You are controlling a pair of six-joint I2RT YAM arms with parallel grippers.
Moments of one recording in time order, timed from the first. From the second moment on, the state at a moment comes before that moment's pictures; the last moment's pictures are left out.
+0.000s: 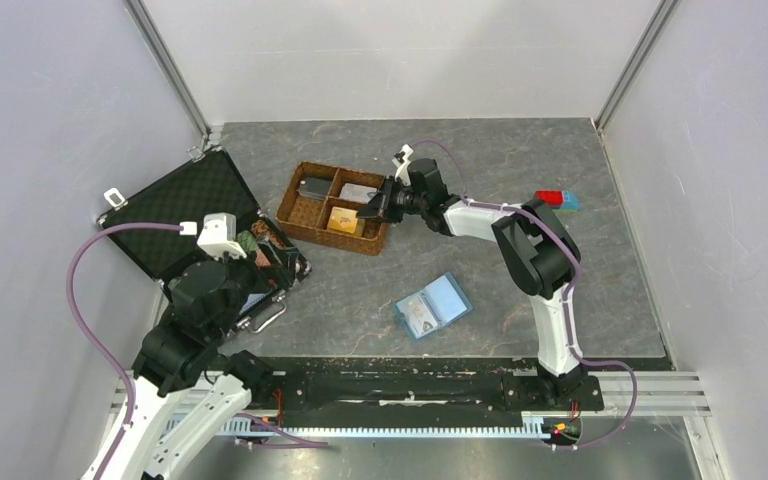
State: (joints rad) left arm -0.51 0.43 0.83 -0.69 -0.31 -0.42; right arm 0.58 2.11 1.35 0.33 -0.52 0.90
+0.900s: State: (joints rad) left arm -0.51 0.43 0.83 -0.69 -0.31 -0.42; right arm 0.60 2.20 1.44 0.32 -0.40 0.94
